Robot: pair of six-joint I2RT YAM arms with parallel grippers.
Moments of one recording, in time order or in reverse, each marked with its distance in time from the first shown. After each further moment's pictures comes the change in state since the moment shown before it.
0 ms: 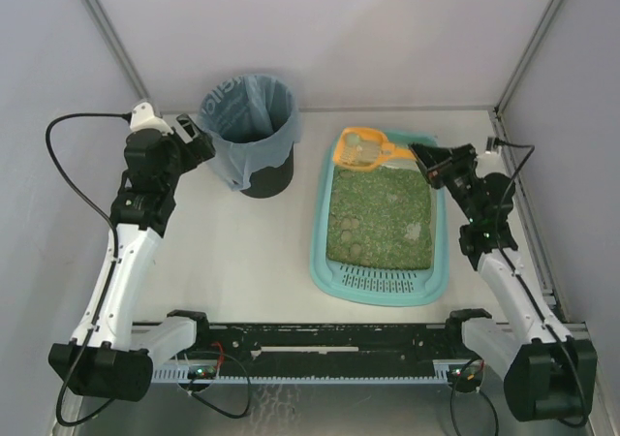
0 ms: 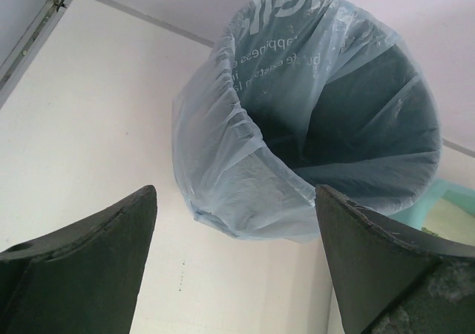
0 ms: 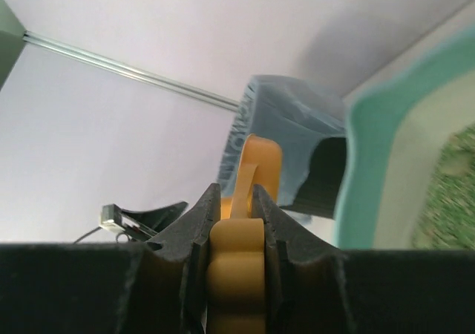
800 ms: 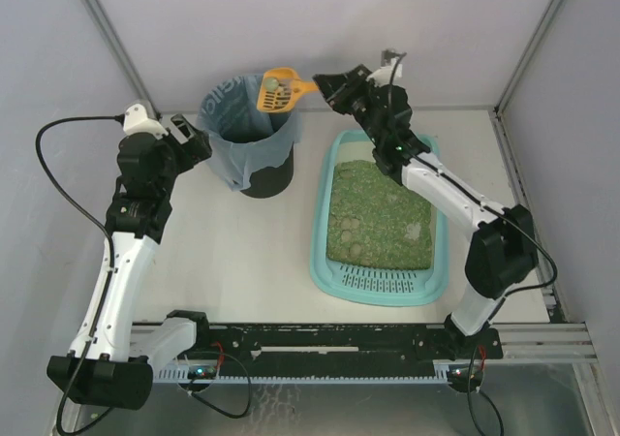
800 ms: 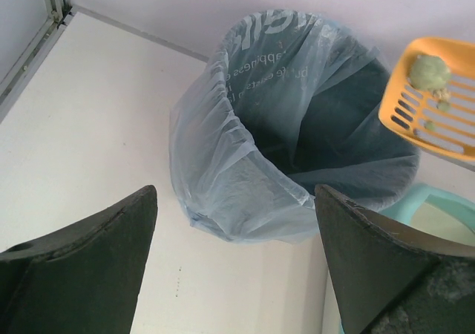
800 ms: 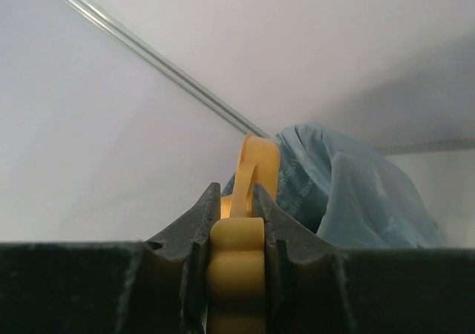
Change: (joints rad) left arm 0.009 -0.047 -0.004 0.008 0.003 -0.003; right arm 0.499 0.738 0.883 -0.084 0.426 -0.375
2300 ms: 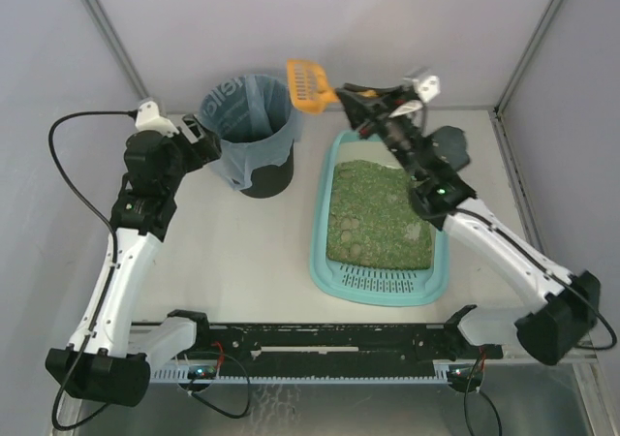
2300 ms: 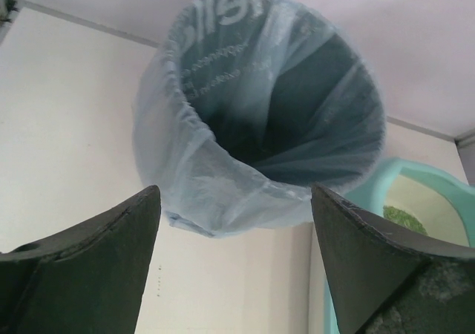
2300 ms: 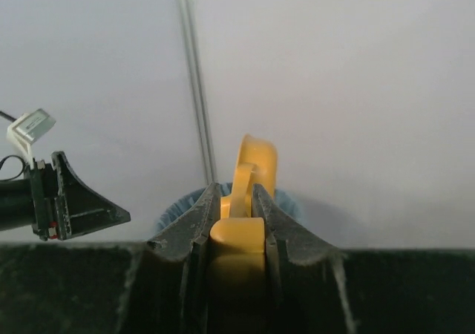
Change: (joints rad) left arm -0.018 0.023 0.000 0.025 0.085 0.006; right arm 0.123 -0.346 -0.200 0.142 -0.125 -0.821
